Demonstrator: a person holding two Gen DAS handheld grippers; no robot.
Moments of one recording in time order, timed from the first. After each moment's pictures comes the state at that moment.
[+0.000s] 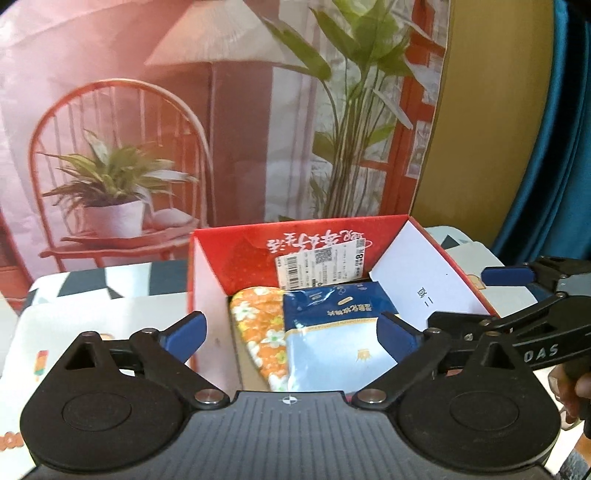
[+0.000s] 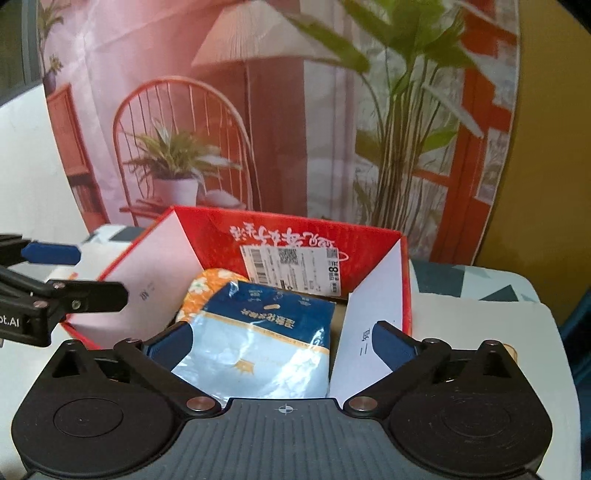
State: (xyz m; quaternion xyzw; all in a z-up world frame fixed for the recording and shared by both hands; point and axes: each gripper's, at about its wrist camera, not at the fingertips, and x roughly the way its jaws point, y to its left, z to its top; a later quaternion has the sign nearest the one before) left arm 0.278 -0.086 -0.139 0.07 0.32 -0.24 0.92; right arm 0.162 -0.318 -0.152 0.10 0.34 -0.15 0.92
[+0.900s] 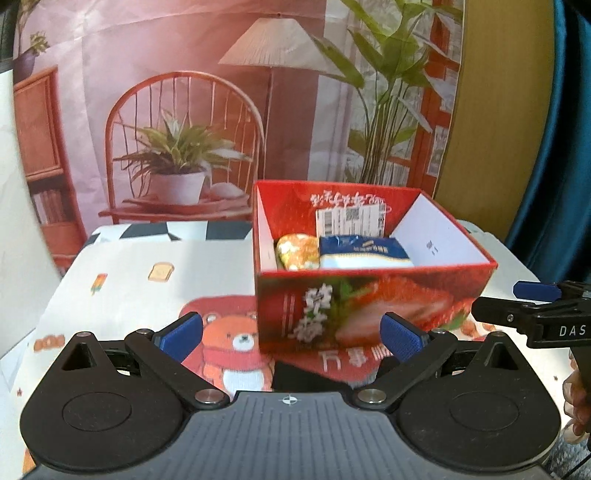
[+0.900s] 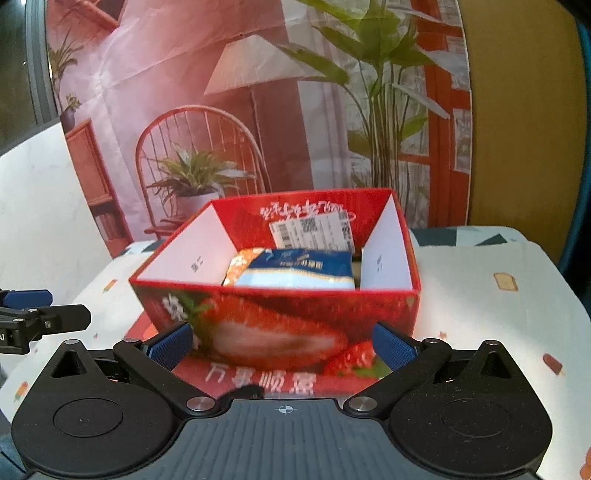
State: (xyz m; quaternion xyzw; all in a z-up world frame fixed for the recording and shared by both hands) left arm 0.159 -0.017 -0.157 0.04 0.30 -0.18 0.94; right arm 0.057 -0.245 -0.172 0.15 0.29 -0.16 0.93
